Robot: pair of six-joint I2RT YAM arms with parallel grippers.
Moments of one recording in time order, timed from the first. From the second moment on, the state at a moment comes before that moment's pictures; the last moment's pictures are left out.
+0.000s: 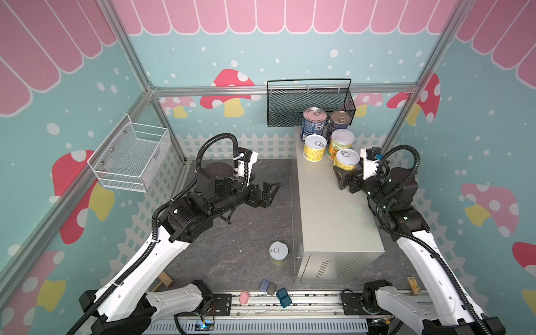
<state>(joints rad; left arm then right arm) -0.71 1.14 1.52 -0.72 0.01 -0.30 0.17 1.00 1.06 -0.14 -0.26 -0.02</state>
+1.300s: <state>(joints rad) -0.71 1.20 1.55 -0.73 0.02 -0.30 -0.28 1.04 1.03 -0.01 -0.54 0.01</state>
